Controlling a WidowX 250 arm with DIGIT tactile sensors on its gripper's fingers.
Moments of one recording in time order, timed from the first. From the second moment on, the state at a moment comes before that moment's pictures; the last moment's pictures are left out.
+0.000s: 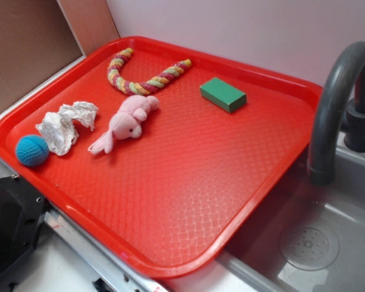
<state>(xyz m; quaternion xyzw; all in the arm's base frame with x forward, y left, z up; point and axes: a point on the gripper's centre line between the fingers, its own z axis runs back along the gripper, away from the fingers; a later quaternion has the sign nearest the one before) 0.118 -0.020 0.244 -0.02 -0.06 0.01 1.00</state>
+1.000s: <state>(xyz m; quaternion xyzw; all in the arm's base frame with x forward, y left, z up) 0.170 -0.031 0.213 -0.05 -0.07 0.34 0.94</state>
